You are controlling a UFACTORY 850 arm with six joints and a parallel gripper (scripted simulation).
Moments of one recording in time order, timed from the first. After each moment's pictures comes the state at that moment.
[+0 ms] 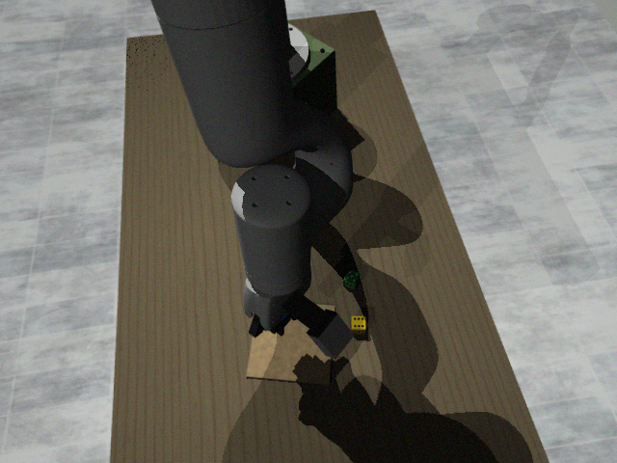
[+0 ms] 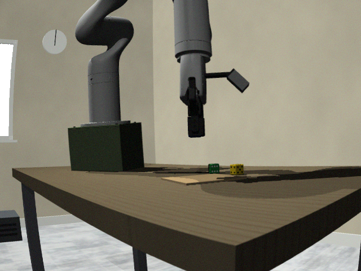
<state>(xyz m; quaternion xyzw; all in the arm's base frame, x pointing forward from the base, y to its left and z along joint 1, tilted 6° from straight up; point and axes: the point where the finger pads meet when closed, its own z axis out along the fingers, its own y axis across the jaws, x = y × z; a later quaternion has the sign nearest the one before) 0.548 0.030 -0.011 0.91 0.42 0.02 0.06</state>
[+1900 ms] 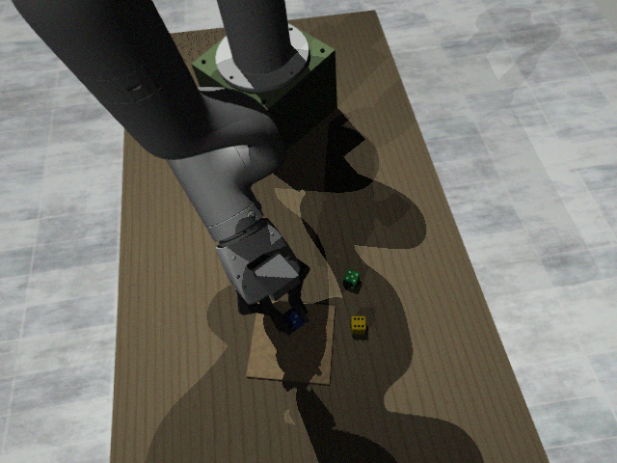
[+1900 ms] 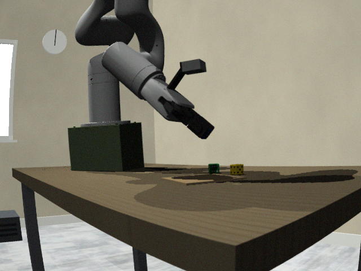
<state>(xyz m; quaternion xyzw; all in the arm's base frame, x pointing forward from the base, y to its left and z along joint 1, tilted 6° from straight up) 0.547 0.042 -0.013 0.86 0.29 0.41 -0.09</state>
